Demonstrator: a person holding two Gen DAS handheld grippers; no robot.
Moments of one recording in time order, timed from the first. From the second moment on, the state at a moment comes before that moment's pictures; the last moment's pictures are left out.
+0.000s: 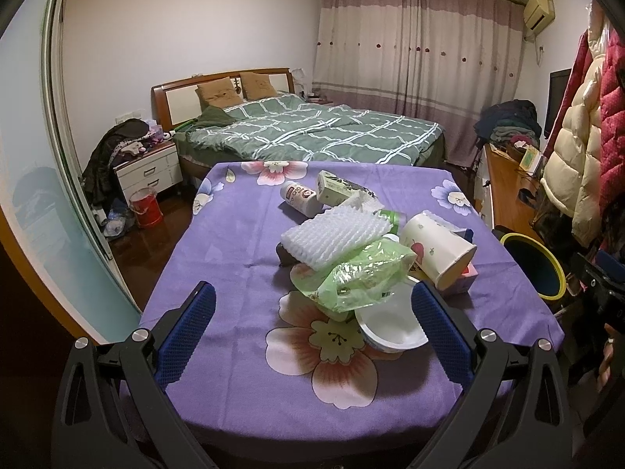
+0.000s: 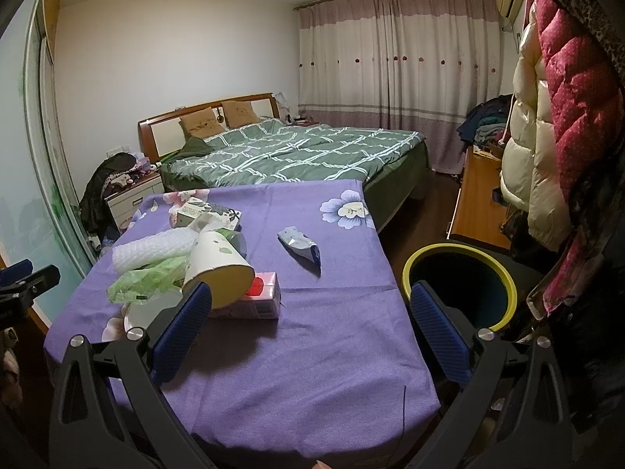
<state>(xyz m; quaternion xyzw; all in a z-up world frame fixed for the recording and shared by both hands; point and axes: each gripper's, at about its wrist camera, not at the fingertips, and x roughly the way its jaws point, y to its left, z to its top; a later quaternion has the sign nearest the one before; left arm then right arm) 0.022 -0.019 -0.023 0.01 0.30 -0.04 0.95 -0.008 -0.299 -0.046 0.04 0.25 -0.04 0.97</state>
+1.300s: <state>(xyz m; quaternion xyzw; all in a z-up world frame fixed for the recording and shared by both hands) 0.163 -0.046 -0.058 0.01 0.34 -0.06 0.94 0.216 -0.329 -0.150 0.05 0.41 0.02 0.91</state>
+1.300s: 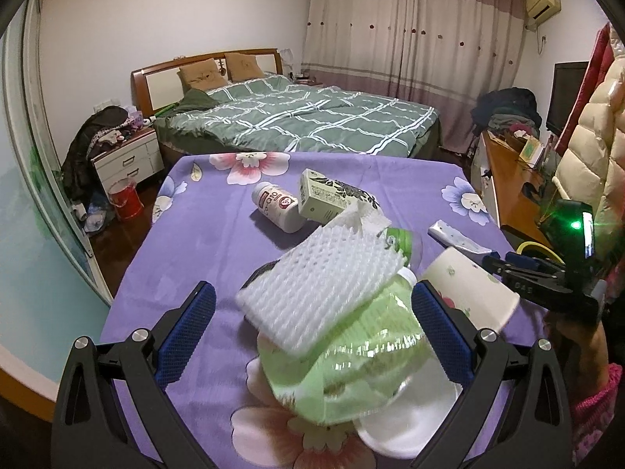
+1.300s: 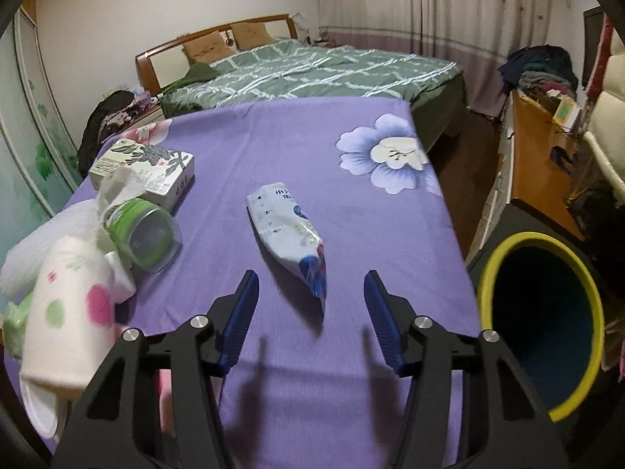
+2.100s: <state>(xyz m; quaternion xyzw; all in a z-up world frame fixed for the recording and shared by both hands) 0.189 -0.049 -0.073 0.00 0.35 -0.07 0.93 0.226 -0.337 -0.142 0.06 0.41 0.04 0.91</state>
